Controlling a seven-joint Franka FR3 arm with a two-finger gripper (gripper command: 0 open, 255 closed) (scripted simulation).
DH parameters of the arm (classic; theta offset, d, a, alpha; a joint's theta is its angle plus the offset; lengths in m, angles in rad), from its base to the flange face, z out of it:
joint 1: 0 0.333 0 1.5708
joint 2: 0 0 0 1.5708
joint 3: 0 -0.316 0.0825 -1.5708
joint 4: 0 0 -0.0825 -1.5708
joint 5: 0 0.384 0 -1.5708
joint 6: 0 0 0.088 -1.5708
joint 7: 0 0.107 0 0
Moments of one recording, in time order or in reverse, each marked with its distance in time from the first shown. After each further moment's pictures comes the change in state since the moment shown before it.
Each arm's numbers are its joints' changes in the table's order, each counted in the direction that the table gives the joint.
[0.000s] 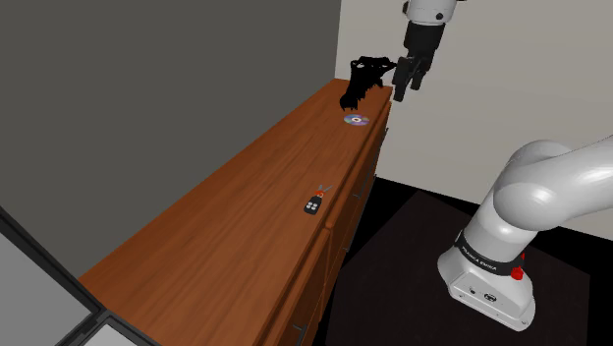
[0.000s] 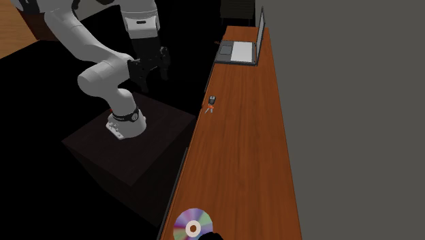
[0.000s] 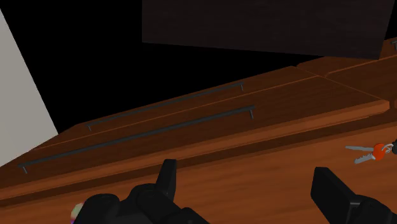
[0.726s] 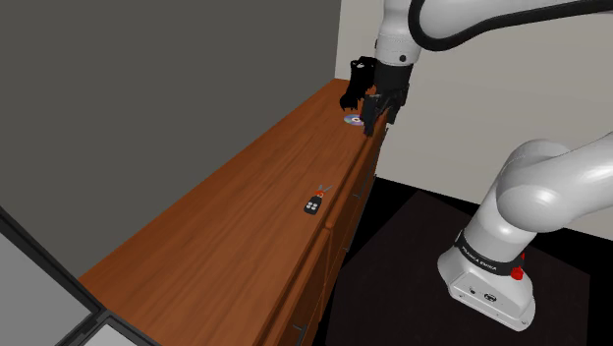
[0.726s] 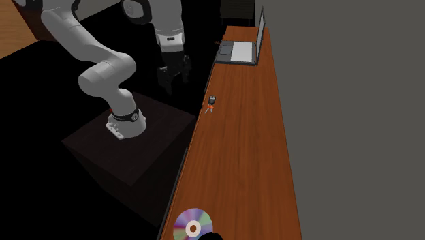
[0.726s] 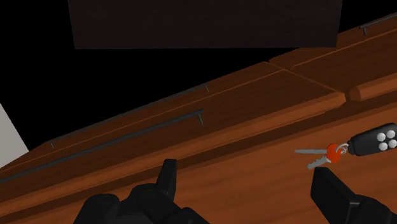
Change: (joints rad) arm 0.062 -0.029 -0.169 -0.145 0.141 -0.157 0.247
